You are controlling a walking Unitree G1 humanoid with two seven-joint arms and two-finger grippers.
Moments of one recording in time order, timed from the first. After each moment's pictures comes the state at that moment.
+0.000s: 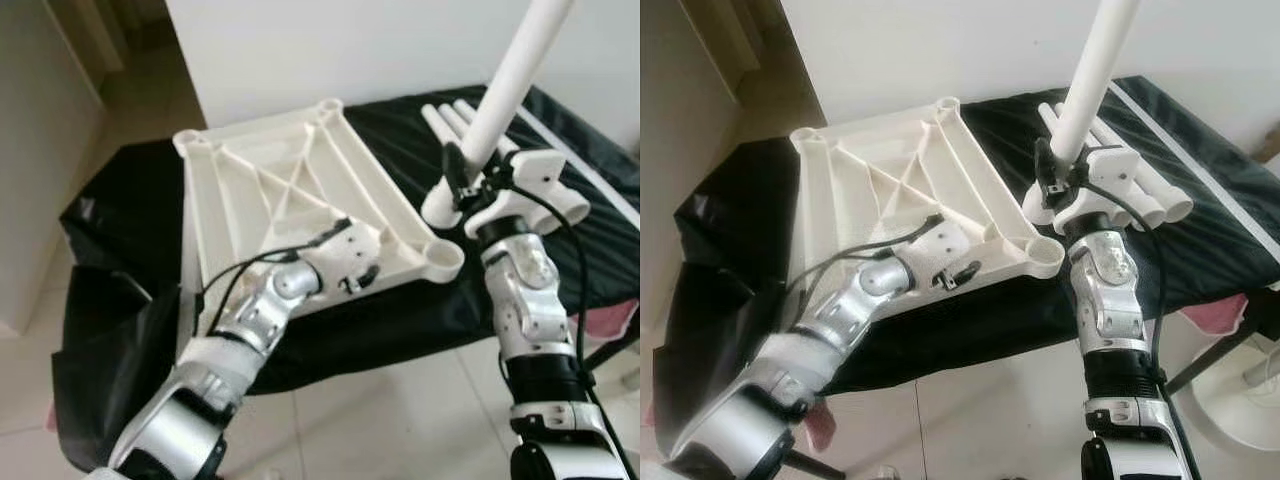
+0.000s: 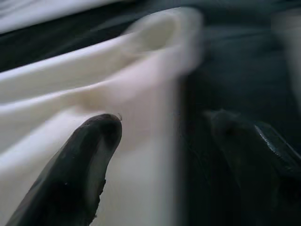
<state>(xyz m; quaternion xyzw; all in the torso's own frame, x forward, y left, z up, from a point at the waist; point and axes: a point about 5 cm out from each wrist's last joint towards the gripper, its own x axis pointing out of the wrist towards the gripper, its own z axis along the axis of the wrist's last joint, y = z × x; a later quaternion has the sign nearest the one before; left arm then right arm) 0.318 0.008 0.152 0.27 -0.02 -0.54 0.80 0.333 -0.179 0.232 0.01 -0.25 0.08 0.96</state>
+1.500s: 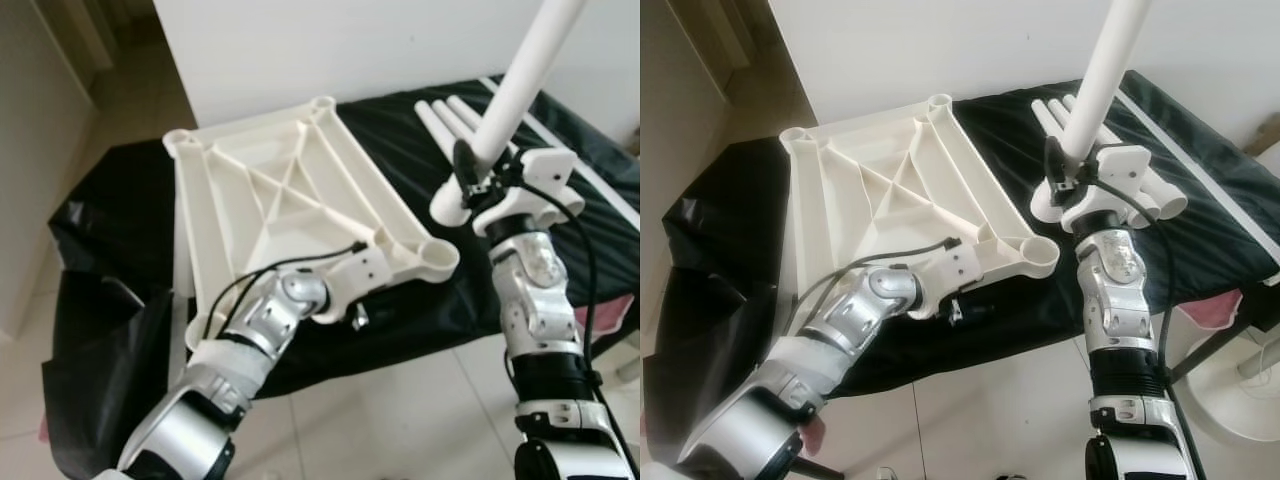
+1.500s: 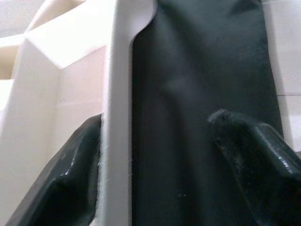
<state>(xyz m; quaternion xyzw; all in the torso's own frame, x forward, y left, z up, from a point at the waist) 0.318 0.011 0.140 0.26 0.10 -0.57 0.77 0.333 -0.190 0.235 0.01 -0.26 0.06 0.97</state>
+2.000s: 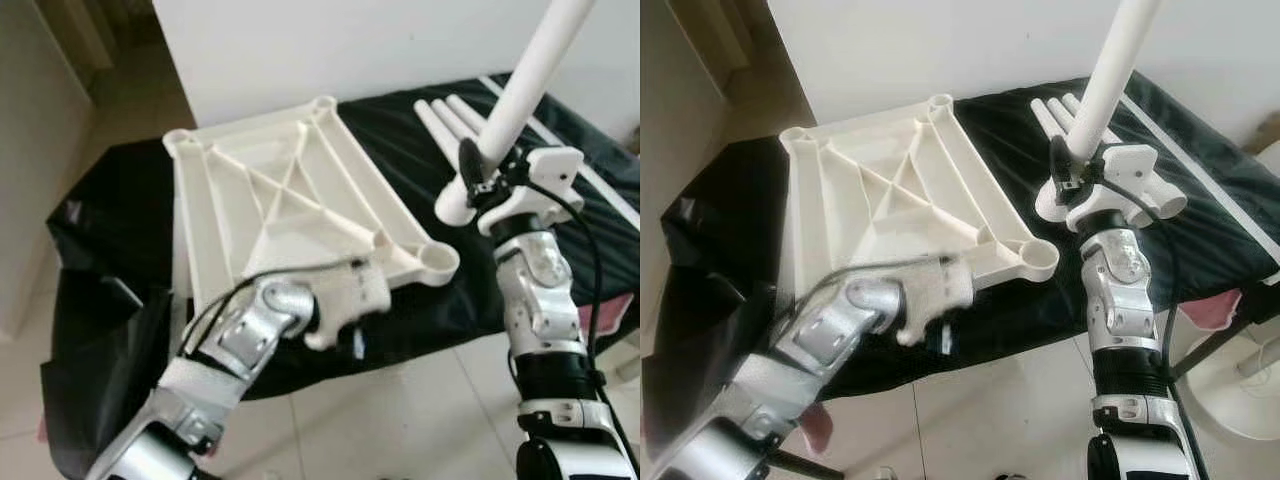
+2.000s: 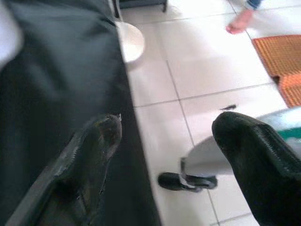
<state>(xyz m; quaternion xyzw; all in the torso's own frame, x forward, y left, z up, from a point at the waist) 0.276 0.017 0.140 0.22 0.11 -0.71 0.66 0.333 -0.192 0.236 0.00 -0.26 0.05 0.97</state>
